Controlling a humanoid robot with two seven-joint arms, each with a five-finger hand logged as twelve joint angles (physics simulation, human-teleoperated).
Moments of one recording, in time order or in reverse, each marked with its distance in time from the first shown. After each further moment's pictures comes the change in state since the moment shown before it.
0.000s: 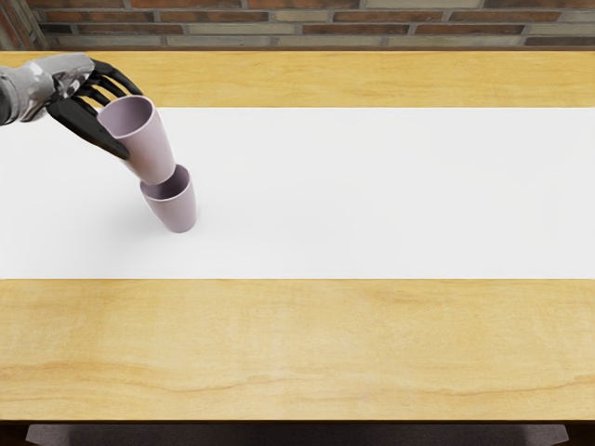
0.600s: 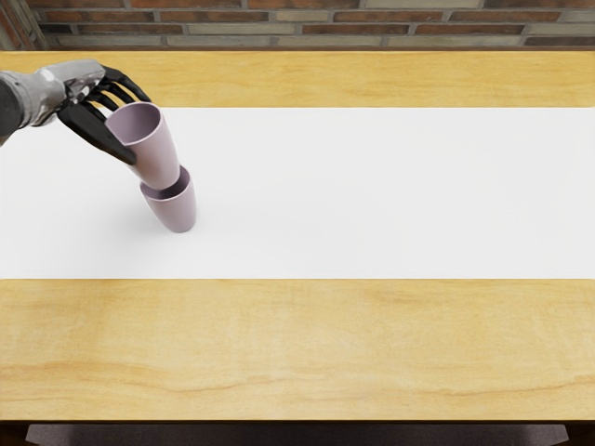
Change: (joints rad) left arm 0.015 -0.028 -0.002 0.002 0.014 0.007 0.001; right arm 0.000 0.000 0.000 0.000 0.000 0.000 0.000
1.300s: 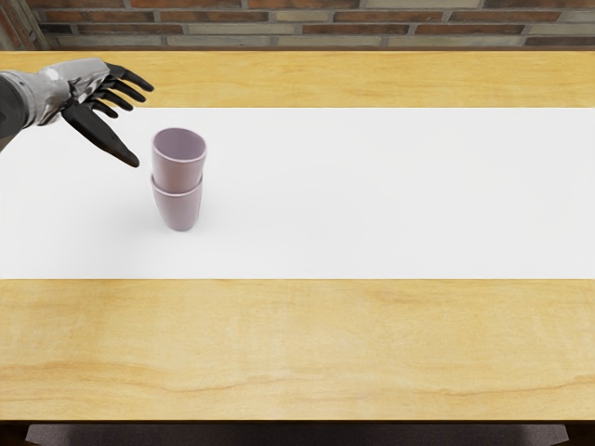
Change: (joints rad) left arm 0.010 -0.008 -0.008 0.001 0.003 0.011 -0.011; right arm 0.000 0.000 0.000 0.000 0.000 0.000 0.000
